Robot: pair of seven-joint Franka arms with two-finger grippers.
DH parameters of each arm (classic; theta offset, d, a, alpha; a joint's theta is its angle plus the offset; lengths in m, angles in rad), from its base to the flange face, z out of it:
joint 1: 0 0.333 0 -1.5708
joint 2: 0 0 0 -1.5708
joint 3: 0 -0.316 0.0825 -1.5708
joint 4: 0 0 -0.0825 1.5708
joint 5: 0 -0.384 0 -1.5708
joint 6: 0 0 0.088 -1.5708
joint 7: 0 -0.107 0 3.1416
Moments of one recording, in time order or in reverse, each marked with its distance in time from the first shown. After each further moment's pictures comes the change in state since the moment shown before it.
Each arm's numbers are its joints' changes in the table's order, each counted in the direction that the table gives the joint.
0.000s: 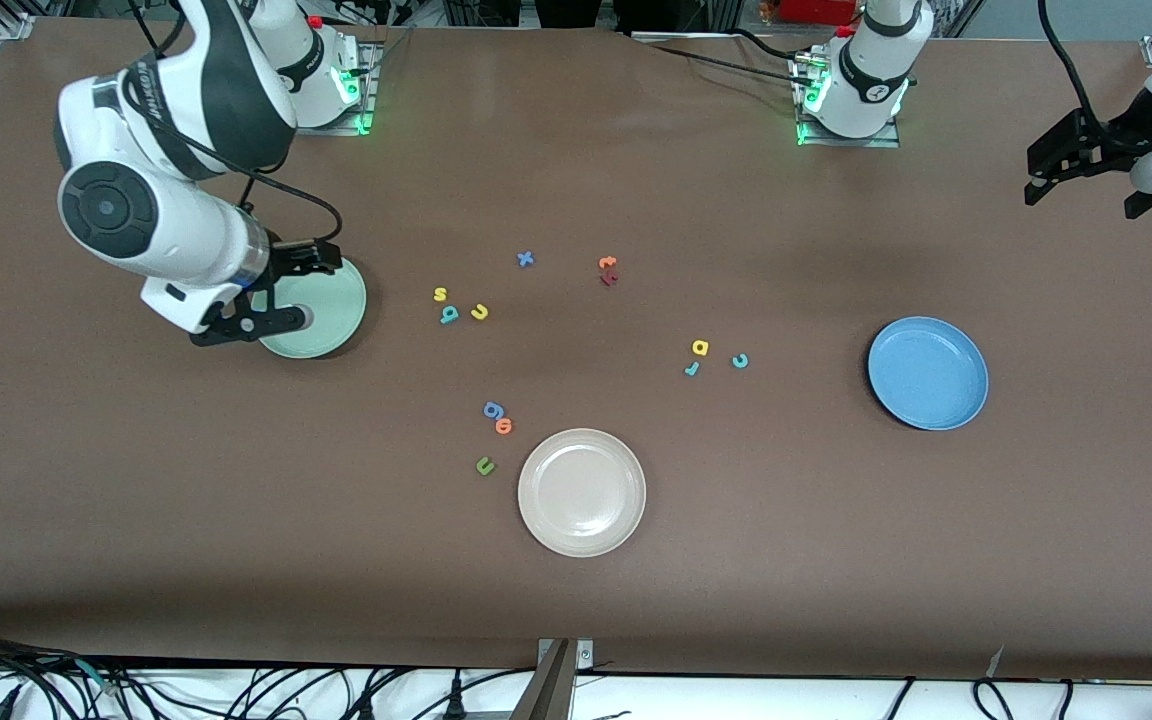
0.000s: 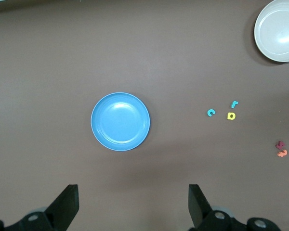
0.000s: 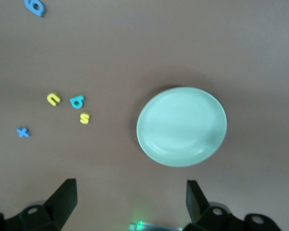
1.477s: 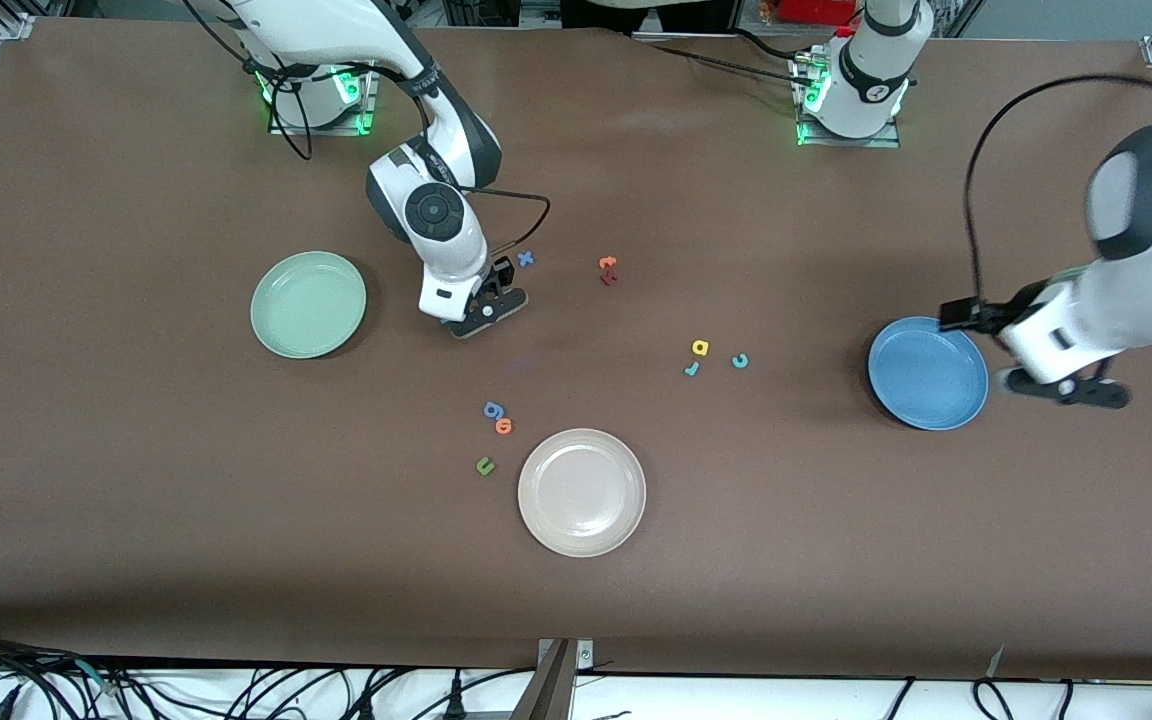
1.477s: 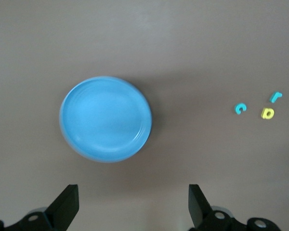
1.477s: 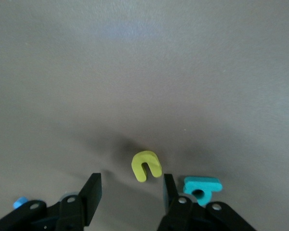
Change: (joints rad) left arm -0.052 0.377 -0.047 -0.075 0.002 0.200 -0.002; right arm 0.353 0.267 -0.005 -0.358 -0.002 0.834 -0.022
